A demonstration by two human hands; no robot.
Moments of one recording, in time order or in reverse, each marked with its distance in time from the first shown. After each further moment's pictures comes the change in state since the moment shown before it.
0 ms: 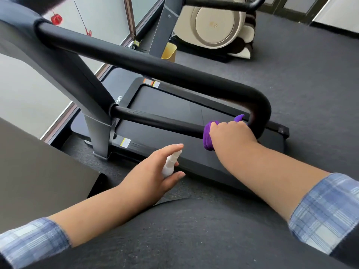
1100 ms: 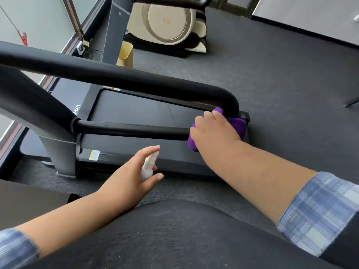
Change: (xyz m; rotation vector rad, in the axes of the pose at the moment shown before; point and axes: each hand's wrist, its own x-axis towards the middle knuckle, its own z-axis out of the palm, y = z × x) left_hand 0.027 -0.028 -0.015 -0.053 -0.182 0.029; right_hand -0.023 0.003 -0.029 -0.116 -0.005 -0.056
